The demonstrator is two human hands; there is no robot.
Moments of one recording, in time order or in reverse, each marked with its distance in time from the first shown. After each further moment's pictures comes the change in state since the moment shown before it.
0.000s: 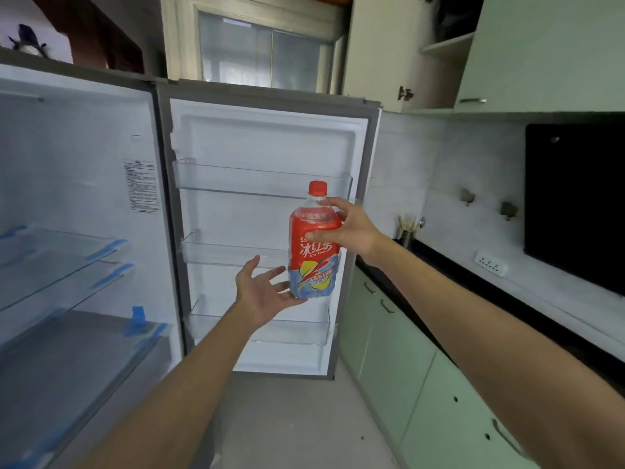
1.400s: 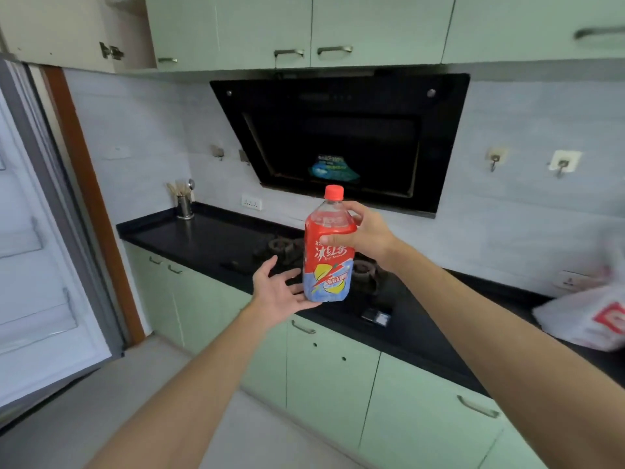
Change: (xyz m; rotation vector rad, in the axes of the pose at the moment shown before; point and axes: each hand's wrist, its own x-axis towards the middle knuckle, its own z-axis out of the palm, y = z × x) left_hand -0.184 -0.459 0.252 0.272 -0.378 -0.637; right_hand -0.540 0.012 -0.296 -0.167 0.685 0.330
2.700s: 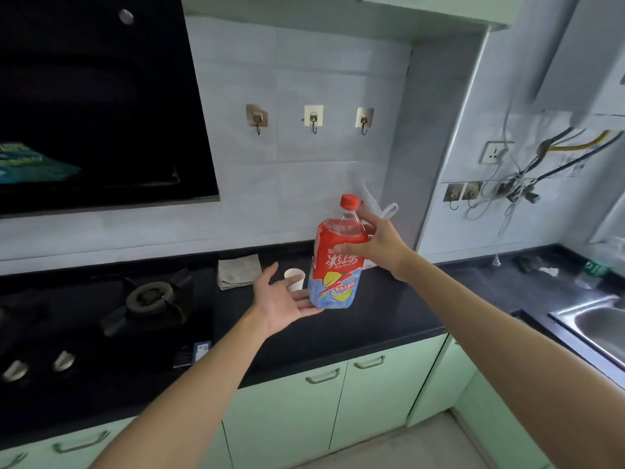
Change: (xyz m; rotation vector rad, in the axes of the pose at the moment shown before) left_hand 0.227 -0.240 0.237 0.232 -0.438 -0.656; right_hand -0.100 0.162 -0.306 -0.193 0.698 0.379
